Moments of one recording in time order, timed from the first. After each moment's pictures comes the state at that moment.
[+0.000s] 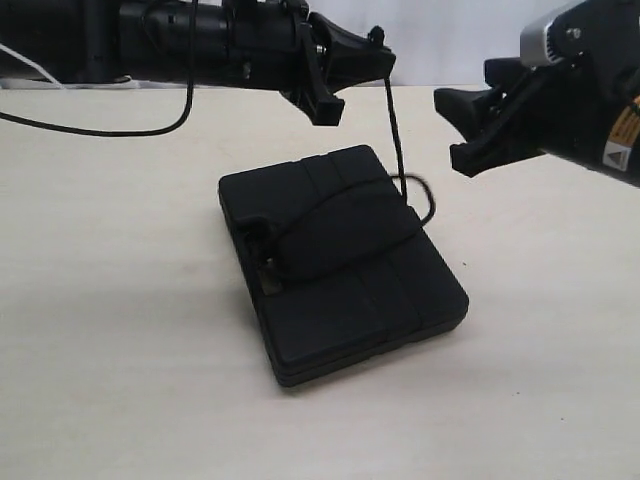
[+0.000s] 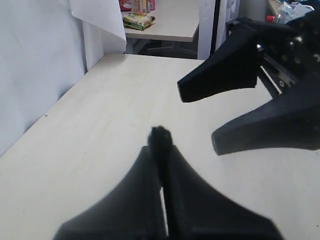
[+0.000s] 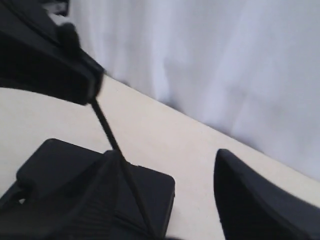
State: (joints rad) left arm -0.29 1.87 -1.31 -1.73 0.84 2.02; right arm 0.19 1.32 -0.68 -0.81 -0.42 0.51
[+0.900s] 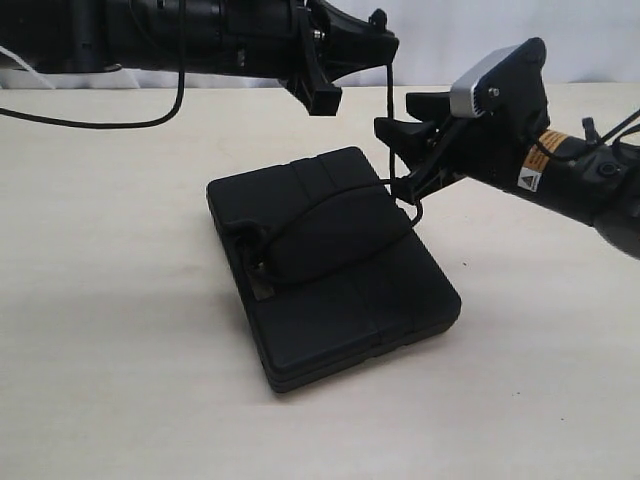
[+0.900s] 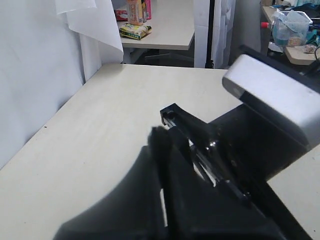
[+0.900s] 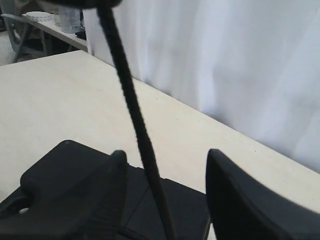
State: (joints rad) left arm -0.29 1.85 -1.31 -1.72 0.86 2.02; right arm 0.19 1.69 -0.73 -0.70 -0.79 0.32
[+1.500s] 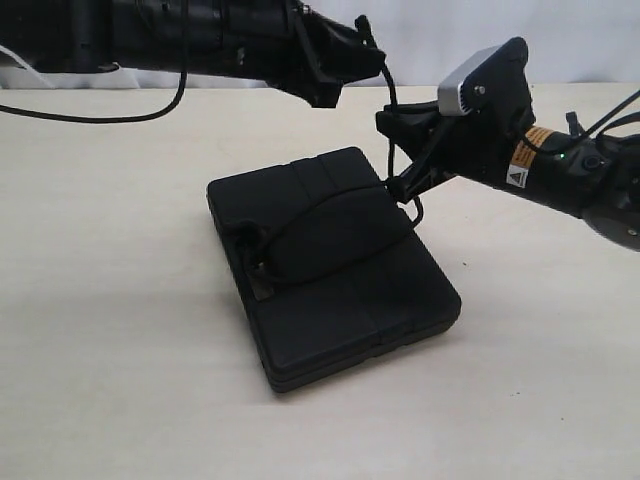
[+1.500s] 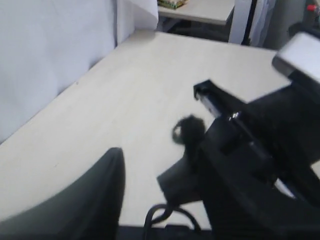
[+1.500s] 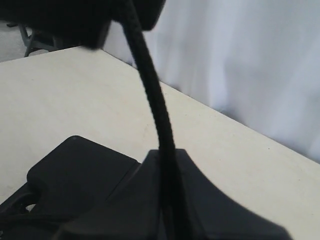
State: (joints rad) left arm -0.29 1.84 -1.31 -1.62 0.70 1.84; right arm 0.19 1.73 -0.77 -0.77 -0.78 0.38
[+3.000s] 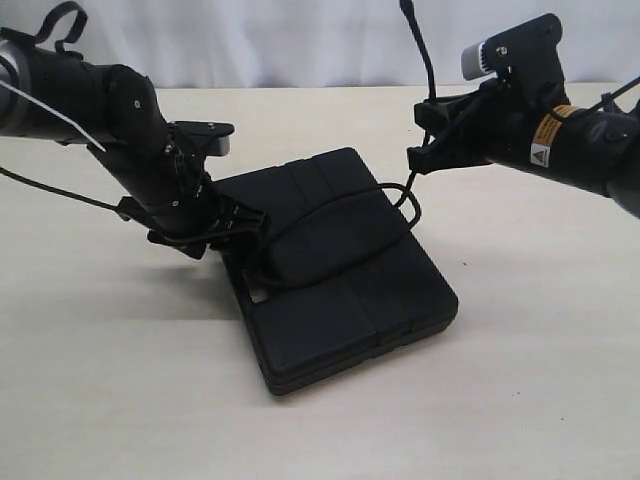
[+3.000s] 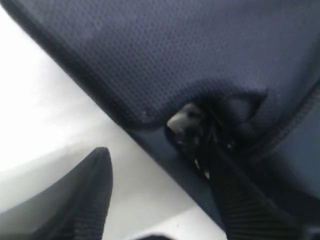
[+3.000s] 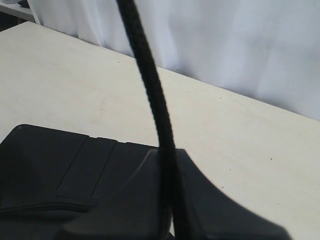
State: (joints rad) left arm -0.29 1.95 -1.17 -0.31 0.65 0.06; right arm 0.19 1.62 -0.79 -0.73 -0.47 0.53
